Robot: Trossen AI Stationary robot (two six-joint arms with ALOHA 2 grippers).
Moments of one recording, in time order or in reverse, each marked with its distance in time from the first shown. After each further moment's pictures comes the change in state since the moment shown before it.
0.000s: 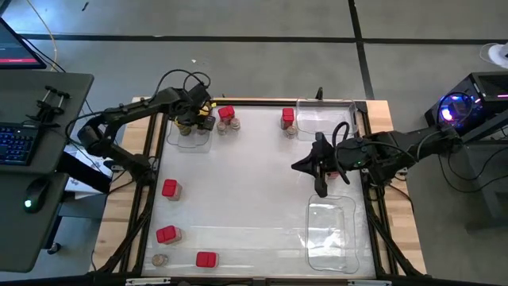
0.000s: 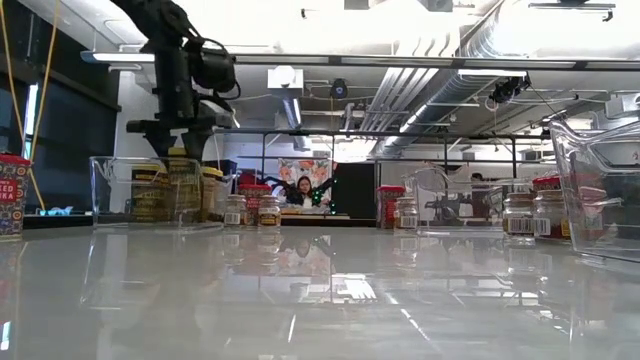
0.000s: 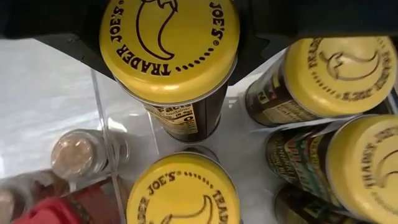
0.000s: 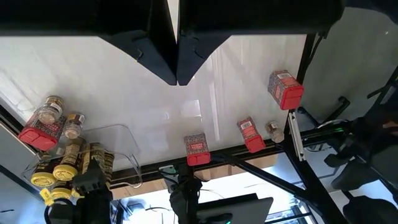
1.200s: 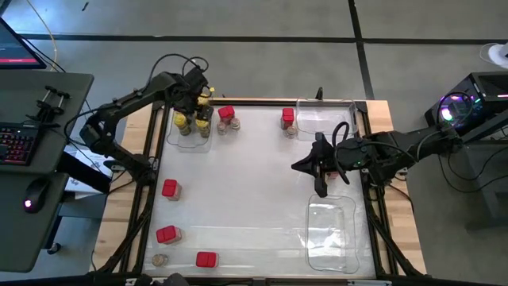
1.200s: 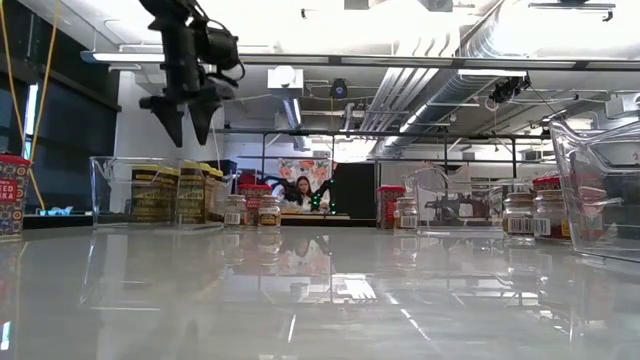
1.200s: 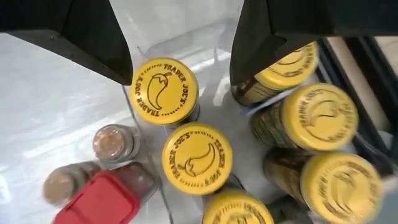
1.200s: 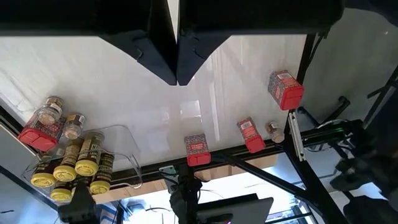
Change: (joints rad) left arm 0.061 0.022 0.246 -0.199 0.026 0.179; right arm 0.000 0.000 -0.001 0.000 0.000 0.002
